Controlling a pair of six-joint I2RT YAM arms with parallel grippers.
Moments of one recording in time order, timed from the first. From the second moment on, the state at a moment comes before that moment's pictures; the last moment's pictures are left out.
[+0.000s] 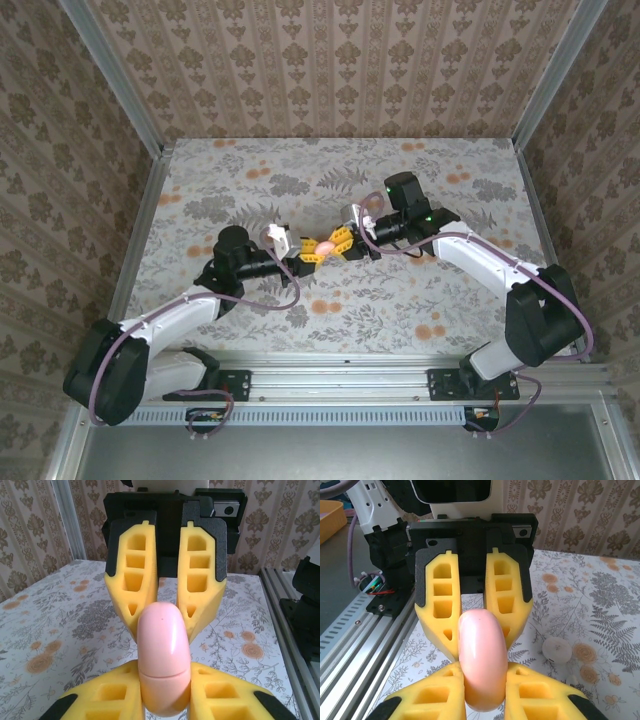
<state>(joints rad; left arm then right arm) -0.58 1.16 0.48 0.55 0.83 0.13 0.46 1.50 1.08 -0.29 -1.07 -0.74</state>
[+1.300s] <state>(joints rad) -0.55 1.25 0.77 0.00 0.21 0.03 0.15 1.95 1.63 -1.18 -0.43 -0.72</state>
